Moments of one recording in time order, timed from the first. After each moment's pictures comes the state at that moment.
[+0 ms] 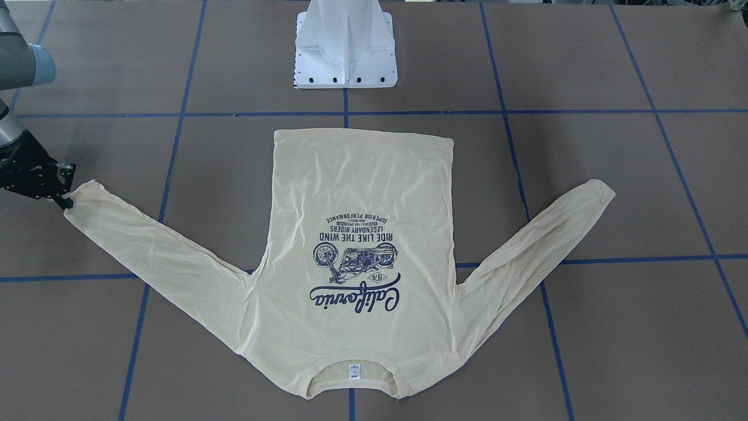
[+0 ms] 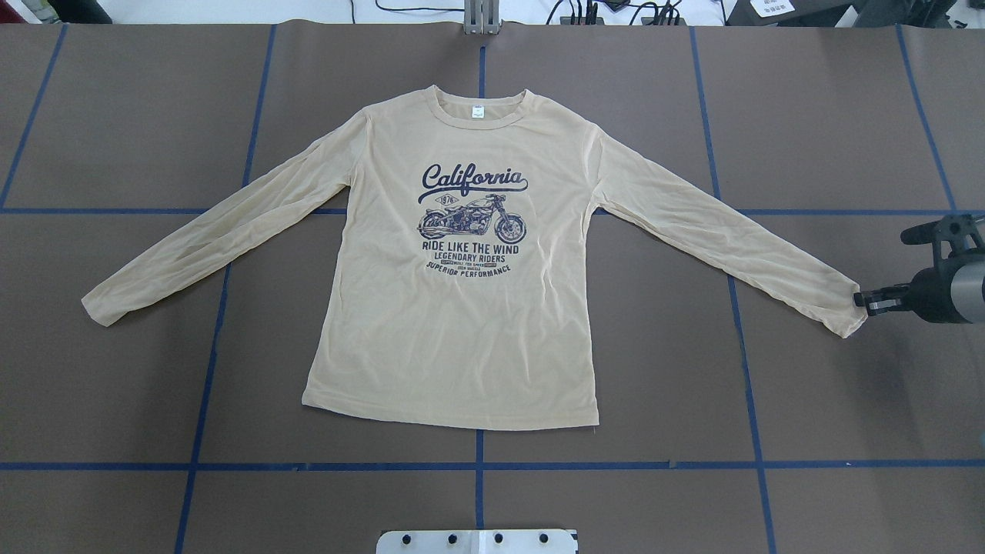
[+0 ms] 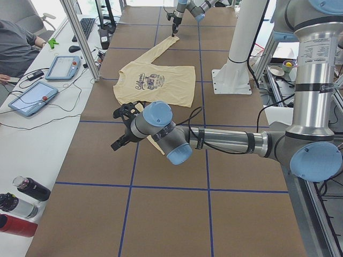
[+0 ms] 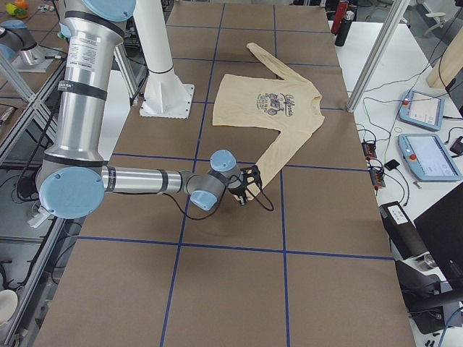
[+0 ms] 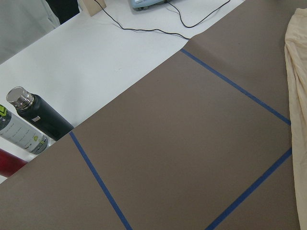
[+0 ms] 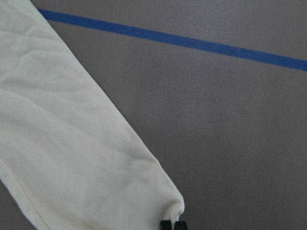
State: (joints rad) left arm -1.55 -1.55 -1.65 -2.42 -2.34 0.05; right arm 0.85 -1.77 1.61 -0.56 1.94 0.78
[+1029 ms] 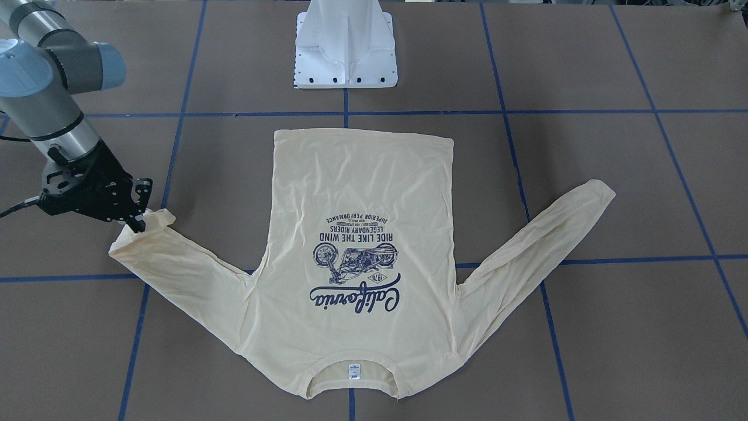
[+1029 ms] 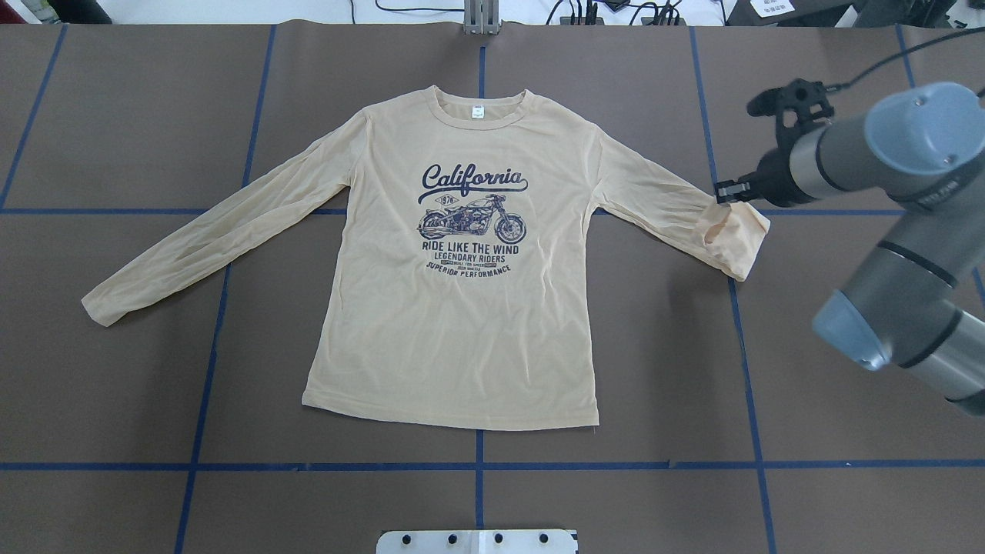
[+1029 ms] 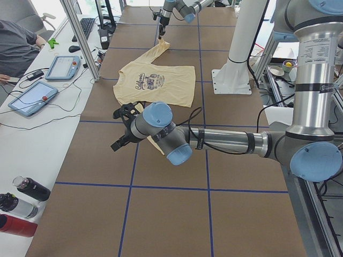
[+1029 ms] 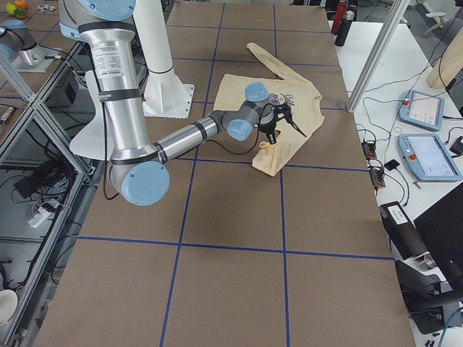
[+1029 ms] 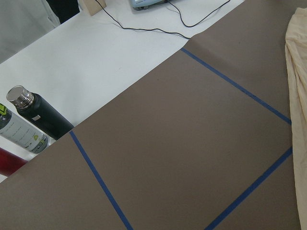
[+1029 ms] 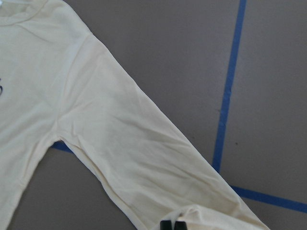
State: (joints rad) left arm -1.55 -1.55 -1.65 -2.42 -2.34 0.05; right arm 0.86 -1.27 1.78 -1.19 1.93 0.81
